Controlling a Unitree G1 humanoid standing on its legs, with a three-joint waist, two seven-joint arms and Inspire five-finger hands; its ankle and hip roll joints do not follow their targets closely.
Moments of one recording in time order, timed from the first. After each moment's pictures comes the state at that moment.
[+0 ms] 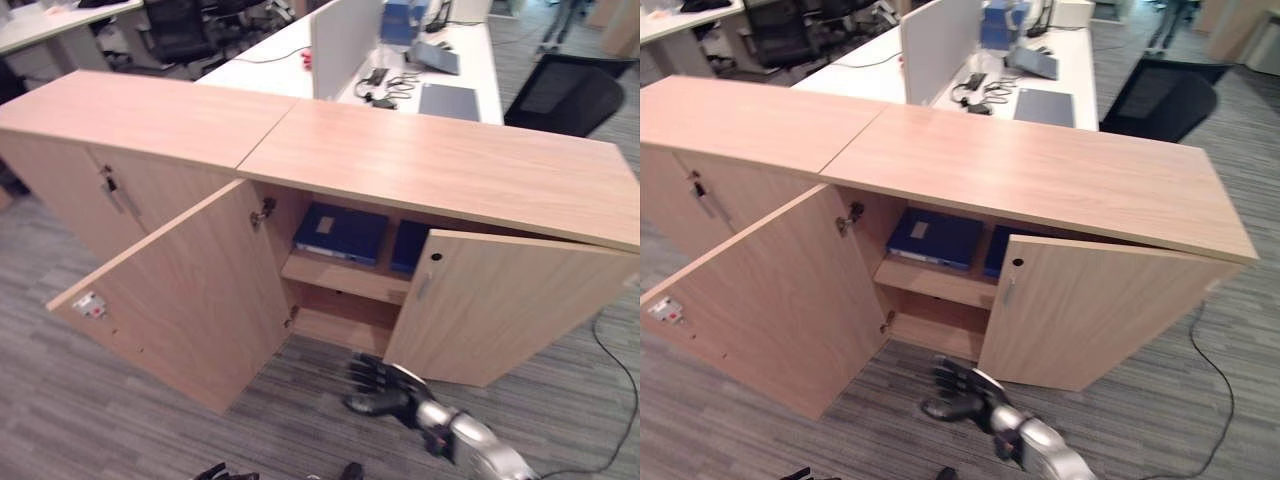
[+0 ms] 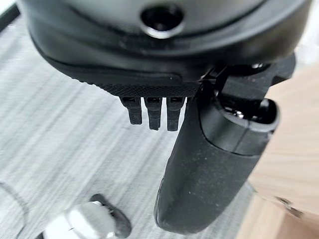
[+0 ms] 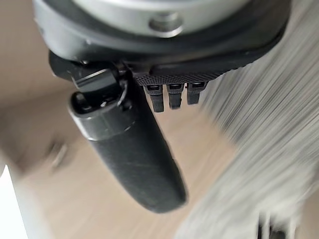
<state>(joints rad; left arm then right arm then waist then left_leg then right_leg) 0.01 0.31 -0.03 1.34 -0.37 -0.03 -0.05 0.16 -0.41 0.39 0.55 0.60 -0.01 0.27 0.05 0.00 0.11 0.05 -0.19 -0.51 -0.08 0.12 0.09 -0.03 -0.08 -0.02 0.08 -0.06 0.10</state>
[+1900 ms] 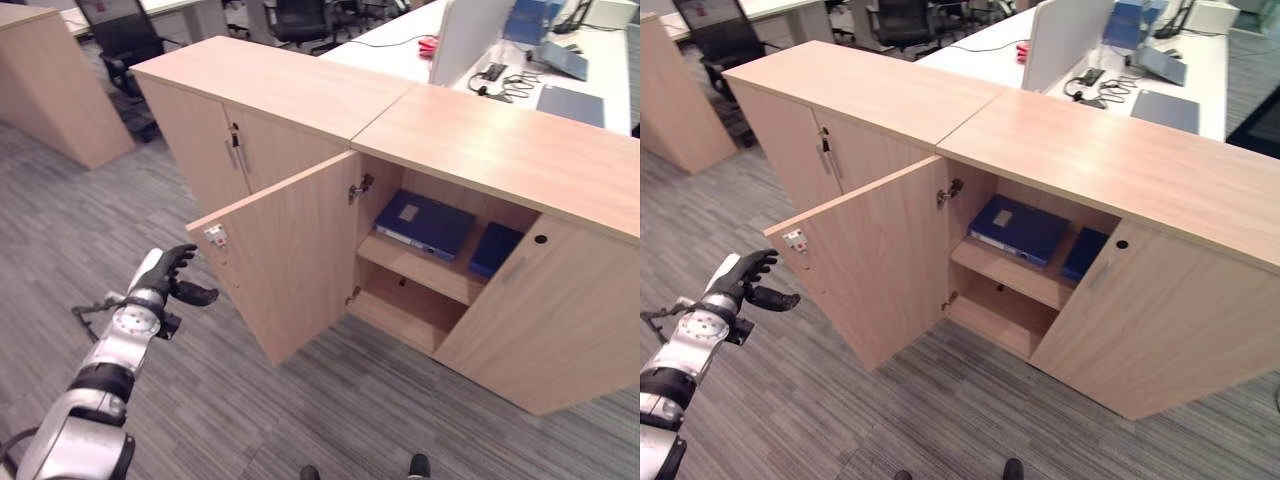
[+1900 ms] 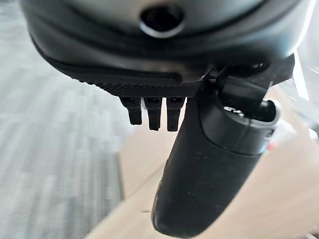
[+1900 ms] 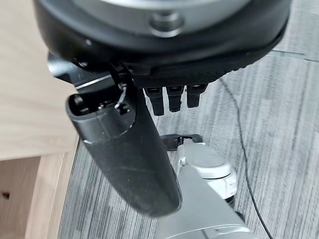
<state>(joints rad) -0.57 0.78 -0.31 0.88 -0.07 -0.03 0.02 0.10 -0.37 -0.05 1.31 0.37 0.02 0.19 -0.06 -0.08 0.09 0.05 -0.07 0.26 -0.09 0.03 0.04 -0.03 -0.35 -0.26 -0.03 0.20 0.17</state>
